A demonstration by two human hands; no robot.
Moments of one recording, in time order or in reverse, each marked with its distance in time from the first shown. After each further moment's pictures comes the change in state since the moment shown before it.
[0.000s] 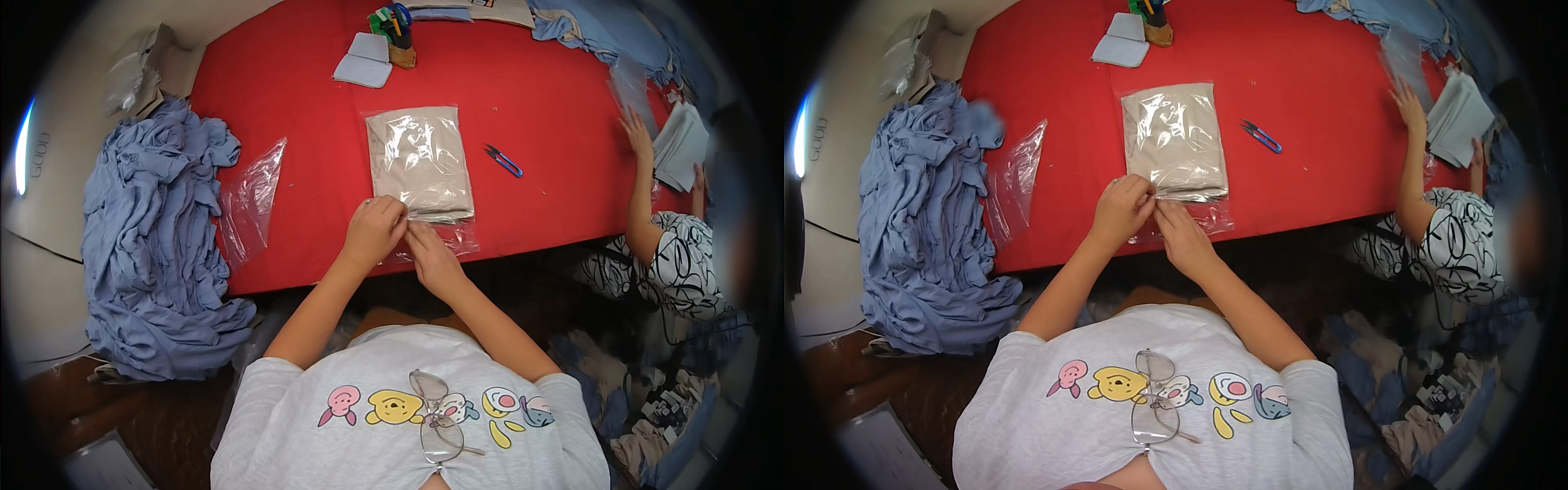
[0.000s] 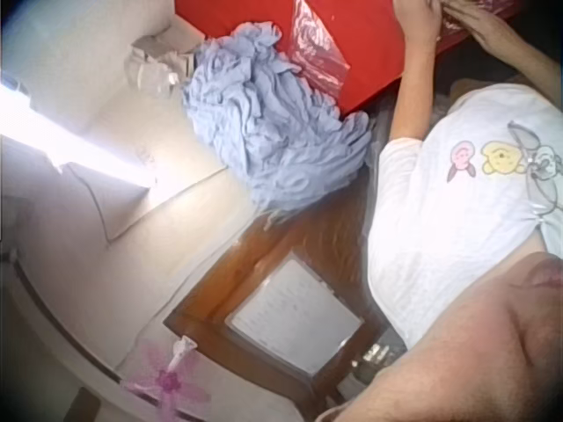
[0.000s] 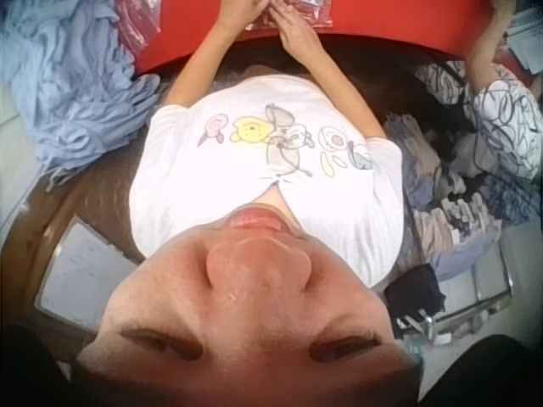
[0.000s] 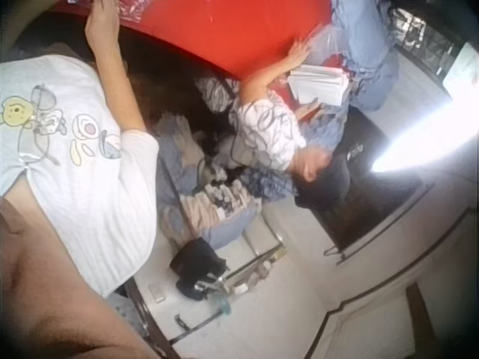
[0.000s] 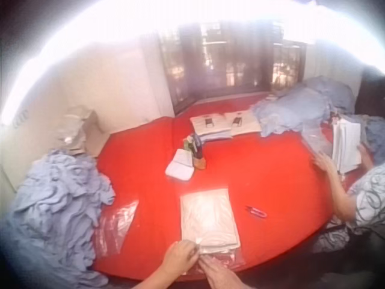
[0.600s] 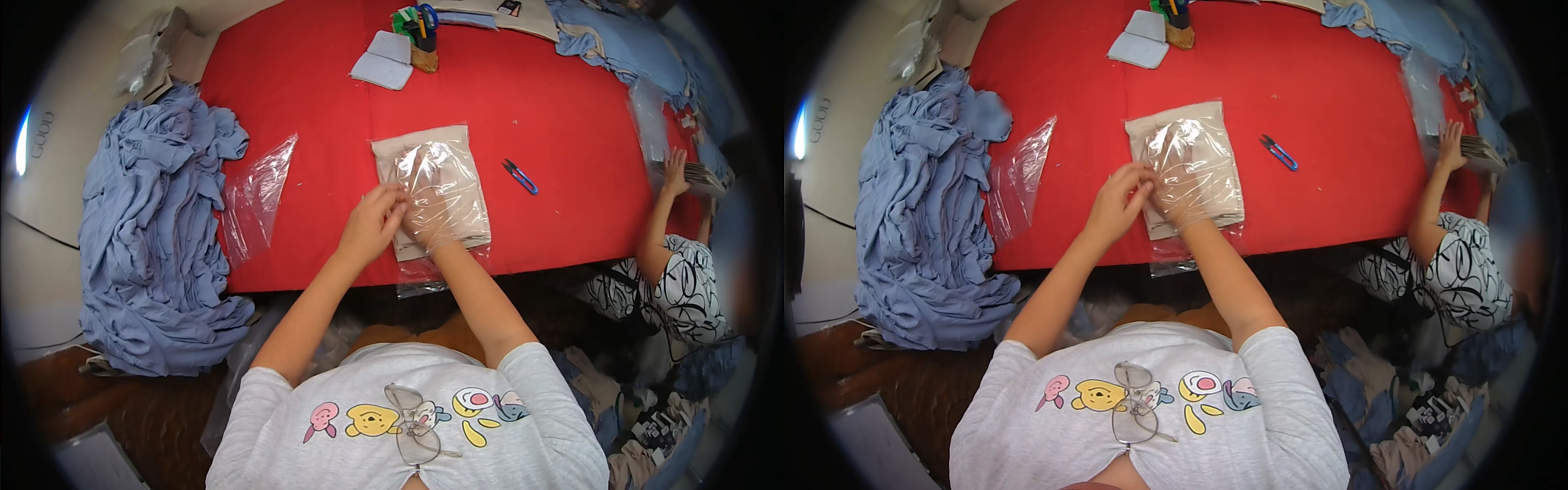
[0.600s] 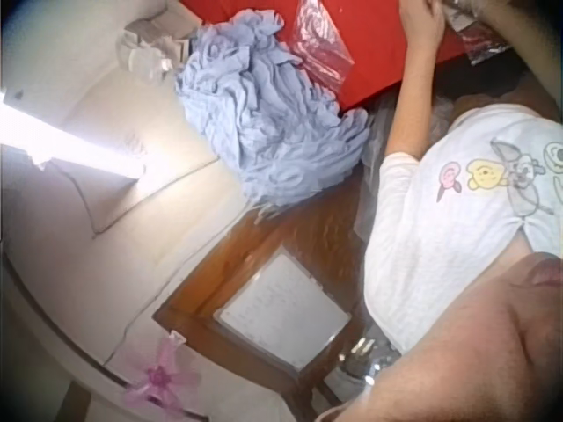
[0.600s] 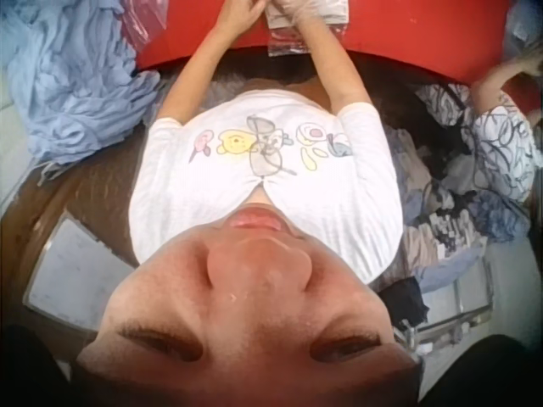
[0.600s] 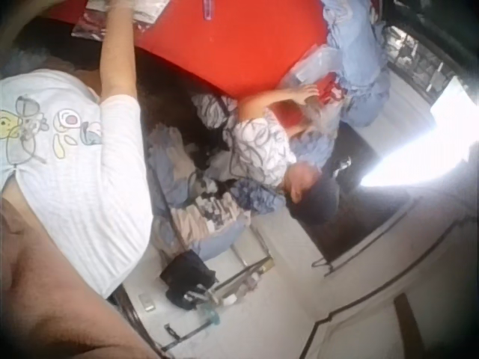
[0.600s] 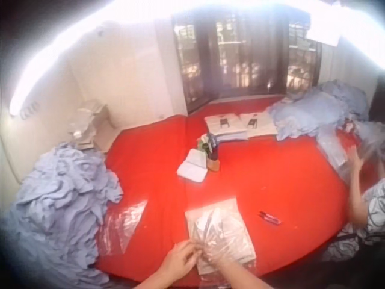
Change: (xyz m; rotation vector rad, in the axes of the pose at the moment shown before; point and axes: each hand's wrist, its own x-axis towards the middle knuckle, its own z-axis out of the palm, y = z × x) left_hand 0.014 -0.017 -0.021 -0.327 -0.081 -0.350; right_hand 0.117 0.065 0.063 -0.062 -0.058 0.110
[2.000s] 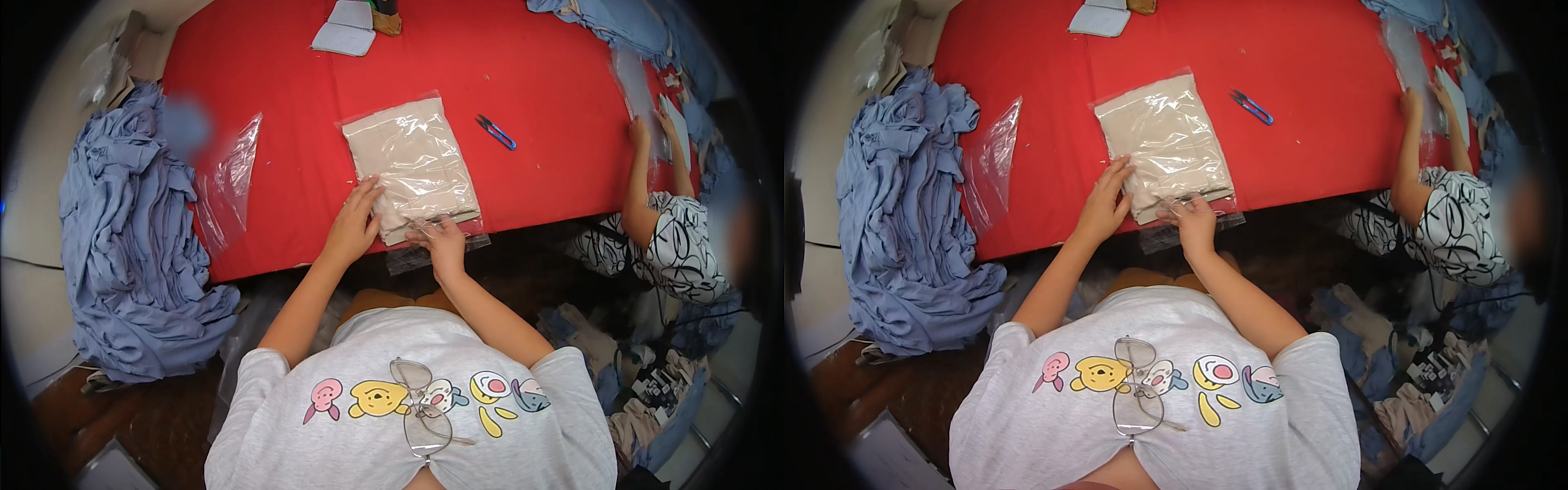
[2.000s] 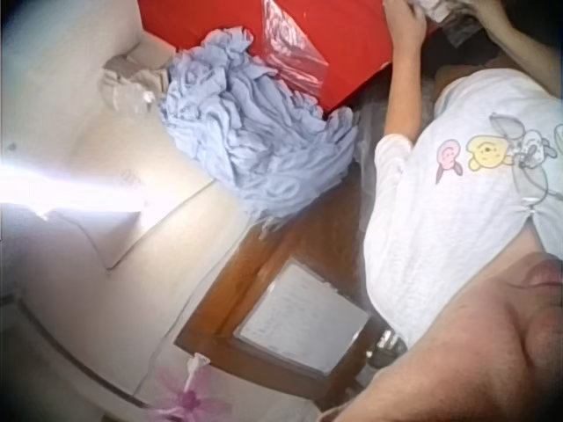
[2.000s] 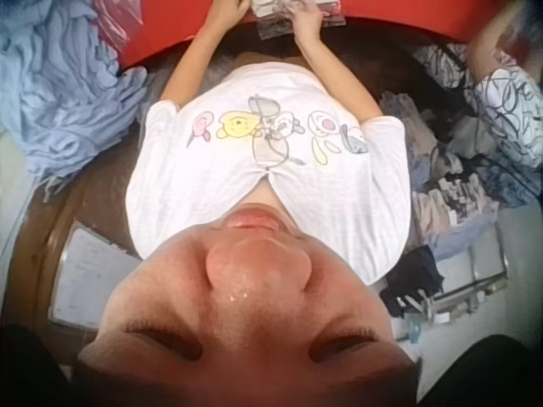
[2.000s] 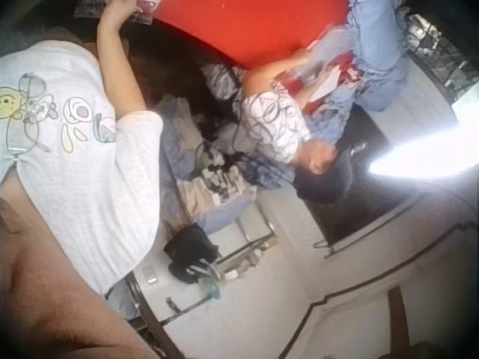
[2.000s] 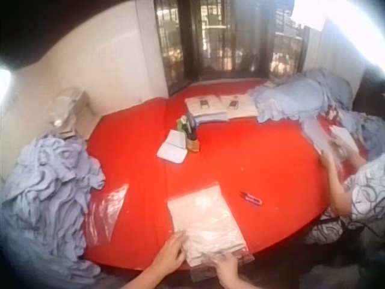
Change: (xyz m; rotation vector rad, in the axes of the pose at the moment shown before) left_hand -0.060 -0.054 0.044 0.095 -0.101 0.122; right_hand -0.148 -0.055 -0.044 1.378 0.402 0.966
